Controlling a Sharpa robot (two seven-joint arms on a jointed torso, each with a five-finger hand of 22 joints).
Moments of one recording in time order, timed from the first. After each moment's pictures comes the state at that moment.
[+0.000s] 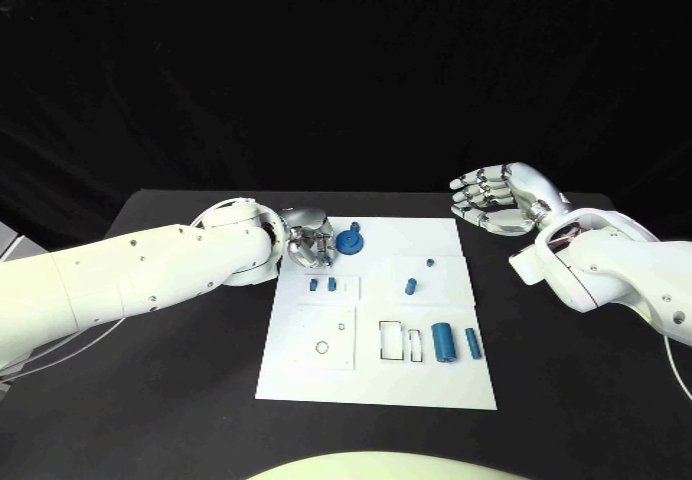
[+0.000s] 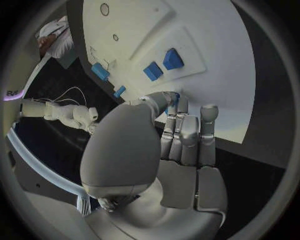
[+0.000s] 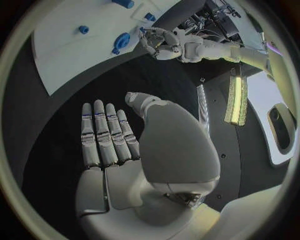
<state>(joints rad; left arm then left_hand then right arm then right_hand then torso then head) 1.22 -0.76 -0.04 1.38 -1.31 -0.05 -0.17 1.50 -0.22 0.58 0.11 0.31 0.98 0.15 0.33 0.34 1.05 0.08 0.50 0.18 1.28 0.01 1.38 0.96 0.17 1.03 0.12 1.14 1.04 1.33 -0.85 -0.16 1.50 -0.80 -0.54 0.17 1.42 -0.22 0.53 0.15 0.27 0.77 0.20 0.22 0.24 0.91 0.21 0.22 0.06 0.96 0.17 0.09 0.25 0.17 0.80 0.28 0.07 0.19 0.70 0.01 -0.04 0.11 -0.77</state>
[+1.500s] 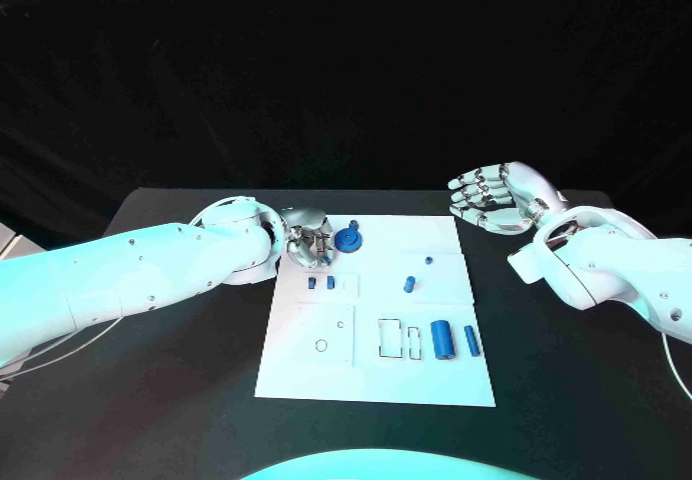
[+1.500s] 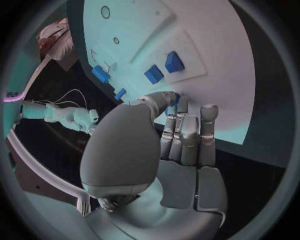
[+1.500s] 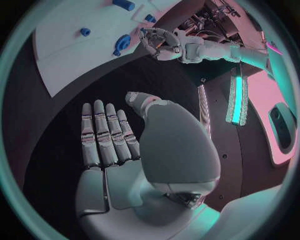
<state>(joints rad) 1.22 -0.76 -0.05 1.39 -1.32 -0.03 -0.17 1.49 -0.21 0.58 0.11 0.31 0.99 0.14 0.34 0.35 1.06 0.07 0.49 0.18 1.28 0.01 1.38 0.95 0.17 1.03 0.12 1.14 1.04 1.33 -0.85 -0.16 1.50 -0.80 -0.53 0.16 1.41 -0.23 0.53 0.15 0.27 0.77 0.20 0.22 0.24 0.91 0.21 0.22 0.06 0.96 0.17 0.09 0.25 0.17 0.80 0.28 0.07 0.19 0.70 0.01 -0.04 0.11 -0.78</state>
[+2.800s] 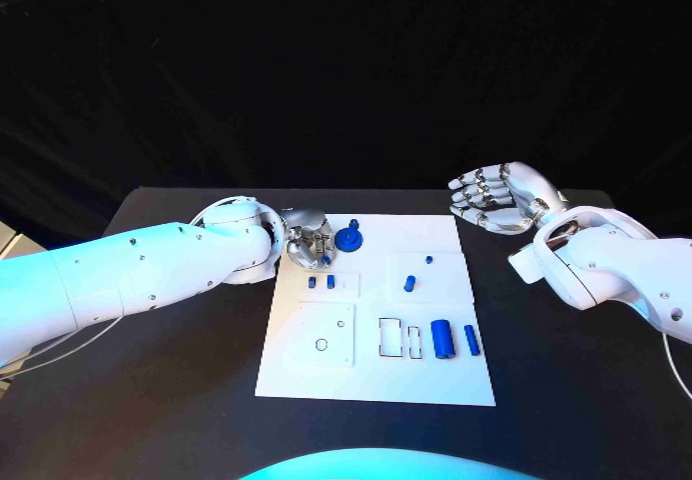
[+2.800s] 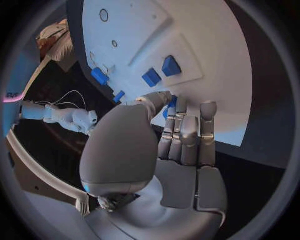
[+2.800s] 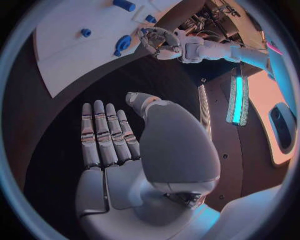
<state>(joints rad) 1.22 -0.76 -0.05 1.38 -1.33 -0.02 -0.18 1.44 -0.23 0.54 0.11 0.31 0.94 0.14 0.32 0.37 1.05 0.08 0.49 0.21 1.27 0.01 1.39 0.94 0.17 1.01 0.12 1.08 1.00 1.32 -0.85 -0.16 1.50 -0.80 -0.53 0.16 1.41 -0.22 0.53 0.15 0.27 0.77 0.20 0.22 0.24 0.91 0.21 0.22 0.06 0.96 0.17 0.09 0.24 0.17 0.80 0.28 0.07 0.18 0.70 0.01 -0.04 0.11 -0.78</state>
